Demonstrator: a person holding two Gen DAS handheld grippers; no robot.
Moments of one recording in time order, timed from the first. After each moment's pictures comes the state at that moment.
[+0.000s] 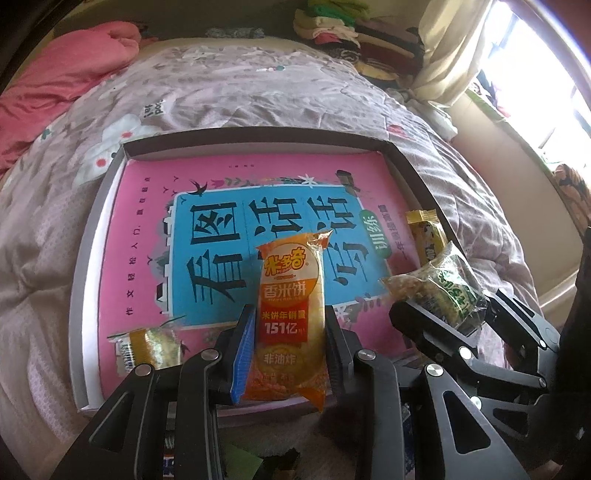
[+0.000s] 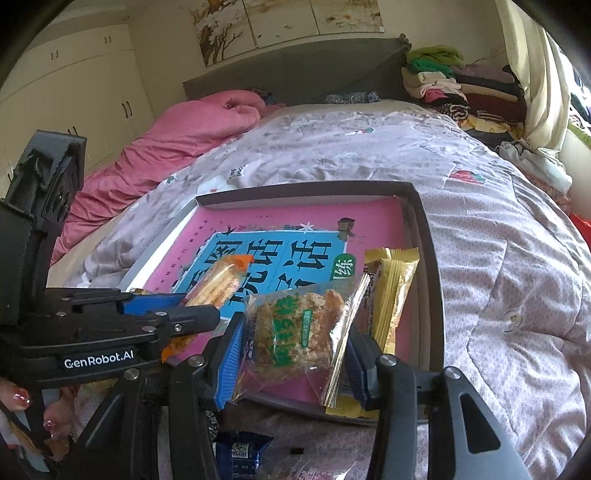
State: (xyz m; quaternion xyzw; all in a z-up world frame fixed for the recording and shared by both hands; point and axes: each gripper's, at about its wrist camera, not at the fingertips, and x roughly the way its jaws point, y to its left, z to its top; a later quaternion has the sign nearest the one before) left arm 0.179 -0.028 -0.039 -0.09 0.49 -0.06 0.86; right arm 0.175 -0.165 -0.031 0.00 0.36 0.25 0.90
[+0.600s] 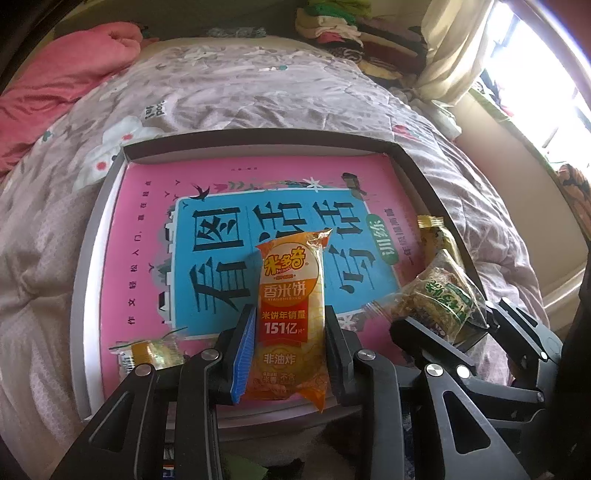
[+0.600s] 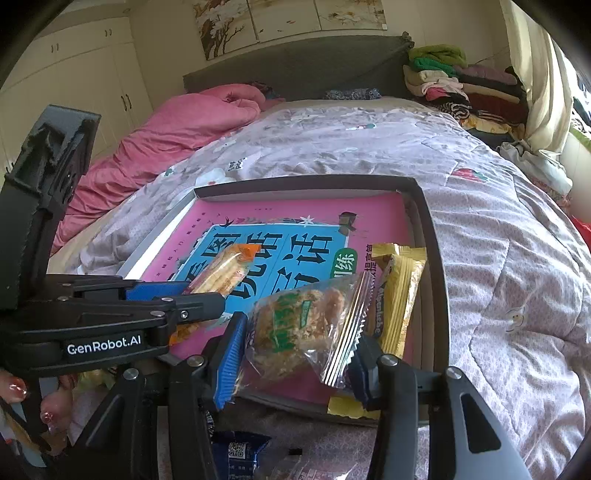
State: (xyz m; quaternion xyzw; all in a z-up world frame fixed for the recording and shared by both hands) left arm 0.185 -0.028 -0.040 -0.08 0.49 -0.05 0.86; right arm 0.176 -0.160 -0.035 -0.02 0.37 0.25 0.90
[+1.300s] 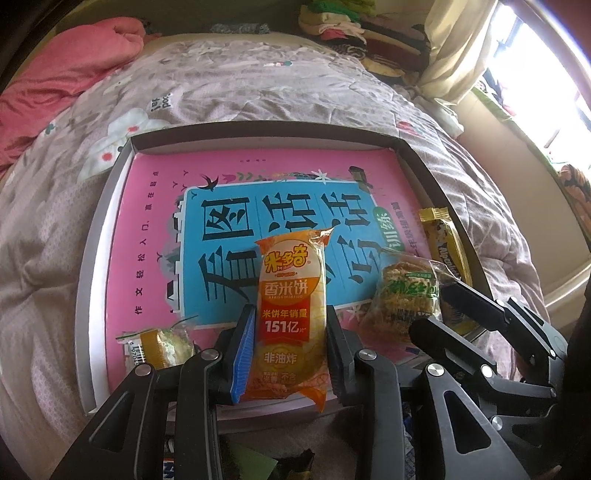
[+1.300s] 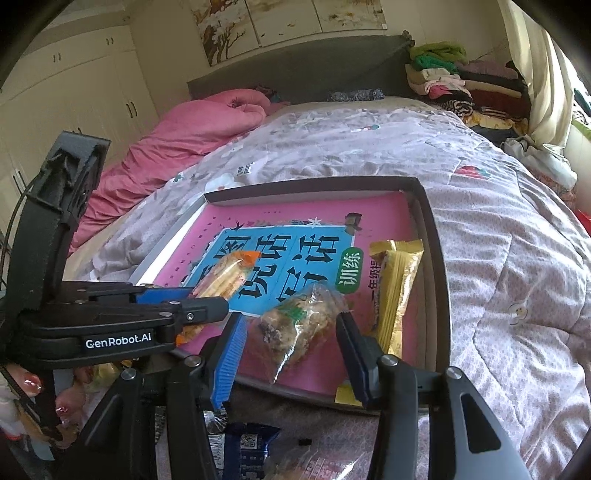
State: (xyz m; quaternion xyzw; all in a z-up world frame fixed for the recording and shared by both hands) left arm 0.181 -0.020 -0.043 -0.09 0.50 -0.05 0.86; right arm 0.168 -0.166 -0.030 0.00 0.37 0.26 0.89
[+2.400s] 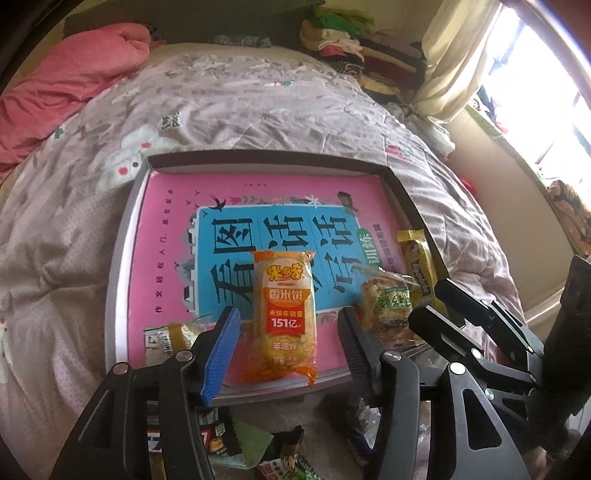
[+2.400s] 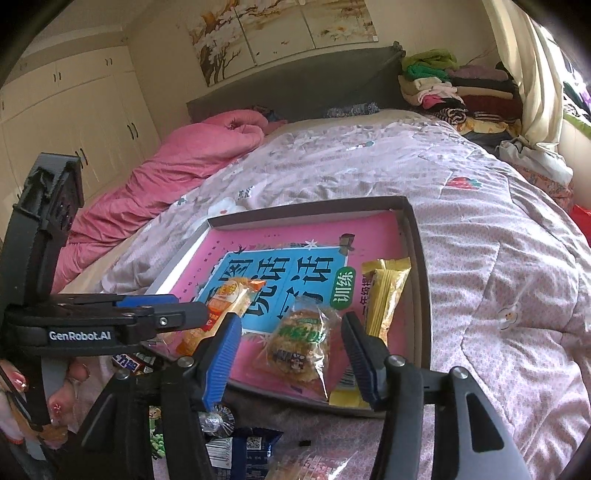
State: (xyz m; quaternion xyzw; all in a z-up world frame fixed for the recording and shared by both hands) left arm 0.162 -0.010 -0.010 -0.11 0.47 -0.06 0.87; right arm 0.162 -0.181 -0.015 0.03 0.33 0.27 0.90
